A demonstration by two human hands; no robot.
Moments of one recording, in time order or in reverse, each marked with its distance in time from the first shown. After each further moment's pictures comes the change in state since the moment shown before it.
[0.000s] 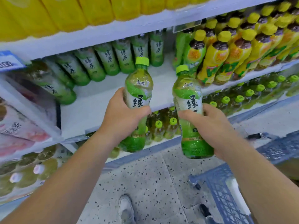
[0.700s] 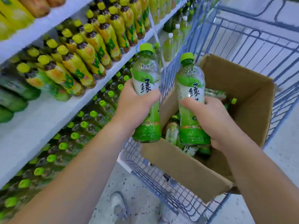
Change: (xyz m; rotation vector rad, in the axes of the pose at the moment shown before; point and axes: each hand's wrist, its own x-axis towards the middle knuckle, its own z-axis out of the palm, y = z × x) left_hand -0.187 0.178 0.337 -0.115 -0.646 0.153; right_hand -0.180 0.114 -0.328 0.421 0.519 0.101
